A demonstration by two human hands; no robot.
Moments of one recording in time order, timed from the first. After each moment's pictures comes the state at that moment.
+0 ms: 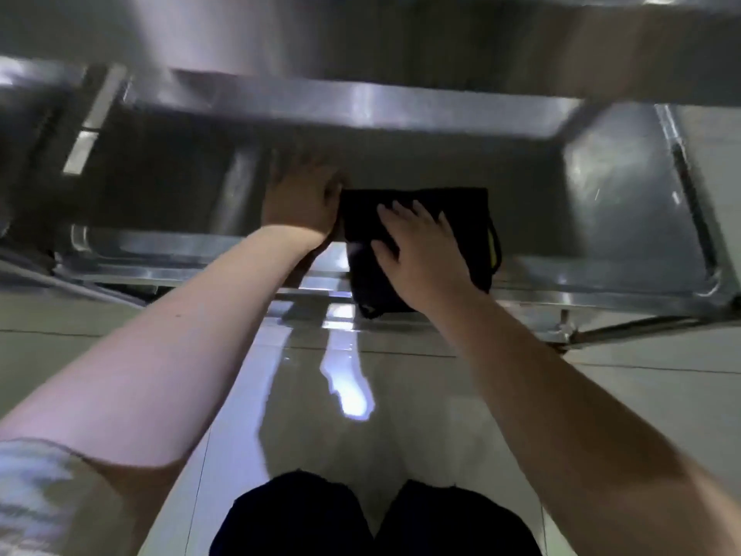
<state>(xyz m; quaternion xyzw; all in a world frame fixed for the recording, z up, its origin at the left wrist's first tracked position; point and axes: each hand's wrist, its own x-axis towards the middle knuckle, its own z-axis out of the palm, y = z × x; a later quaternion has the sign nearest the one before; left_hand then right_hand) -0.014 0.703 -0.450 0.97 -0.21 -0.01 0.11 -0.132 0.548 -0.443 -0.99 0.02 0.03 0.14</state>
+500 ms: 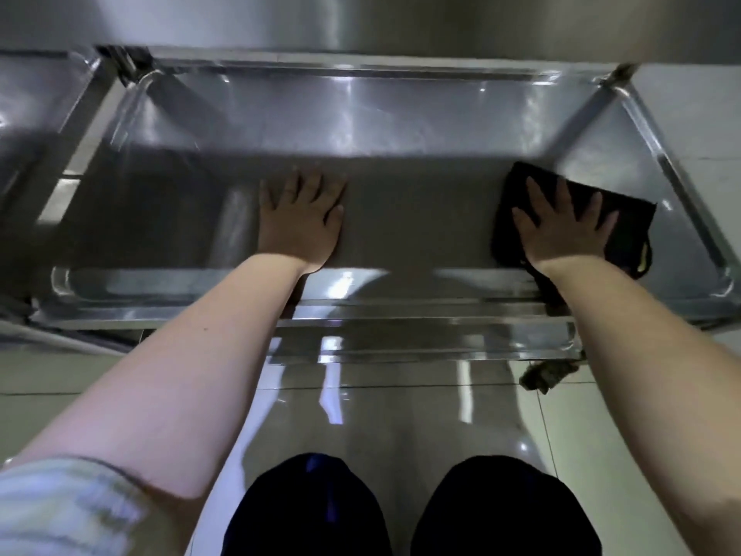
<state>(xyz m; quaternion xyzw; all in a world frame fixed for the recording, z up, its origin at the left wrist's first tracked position) 0.012 0.705 -0.480 0.97 -0.23 0.00 0.03 -0.117 0.384 -0.471 -0.94 0.33 0.08 0.04</state>
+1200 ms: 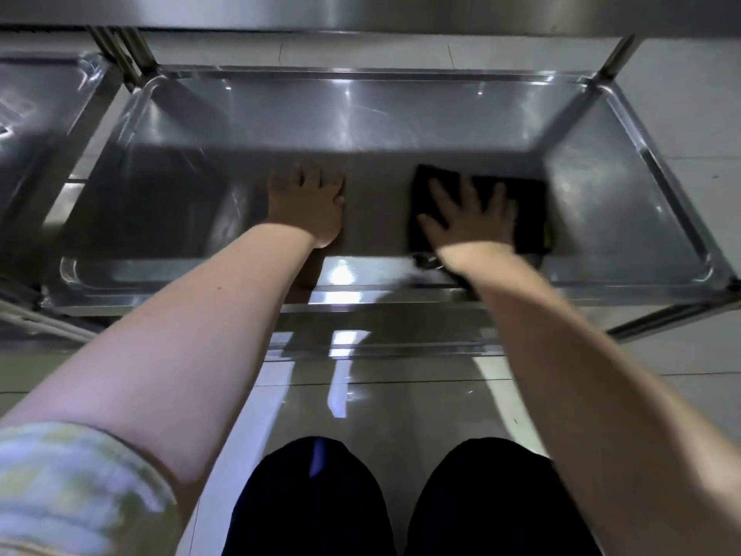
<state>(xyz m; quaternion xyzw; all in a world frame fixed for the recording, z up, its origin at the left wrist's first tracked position) 0.015 0.684 -0.459 0.97 -0.23 -0.06 -0.04 -0.098 0.479 -0.469 -0.97 0.22 0.07 0.04</state>
